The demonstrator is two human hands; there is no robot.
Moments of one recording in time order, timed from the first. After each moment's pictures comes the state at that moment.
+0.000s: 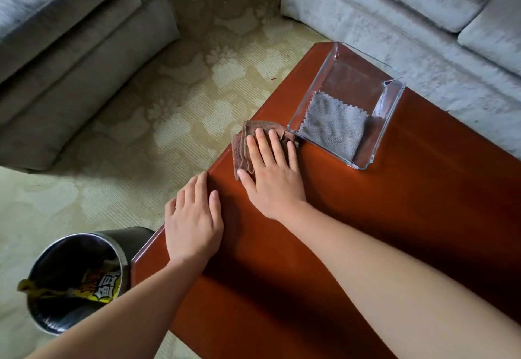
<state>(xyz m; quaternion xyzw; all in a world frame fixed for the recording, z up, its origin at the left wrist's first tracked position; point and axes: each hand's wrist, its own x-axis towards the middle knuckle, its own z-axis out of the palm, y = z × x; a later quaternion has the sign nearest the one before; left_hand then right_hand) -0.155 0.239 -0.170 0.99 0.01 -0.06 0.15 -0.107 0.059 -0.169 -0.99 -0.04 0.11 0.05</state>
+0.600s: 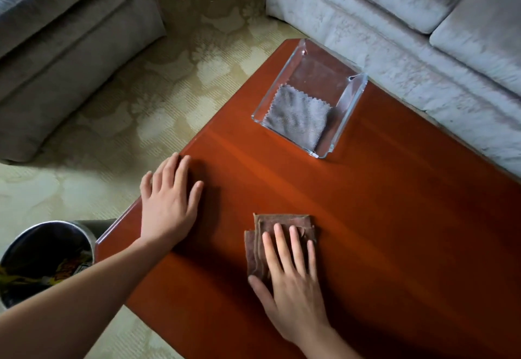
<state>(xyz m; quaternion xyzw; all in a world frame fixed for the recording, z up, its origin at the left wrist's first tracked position) -0.159 0.222 -0.160 0.99 -0.06 -0.05 0.14 -0.342 -0.004 -0.159 -0.99 -0.02 0.10 0.10</state>
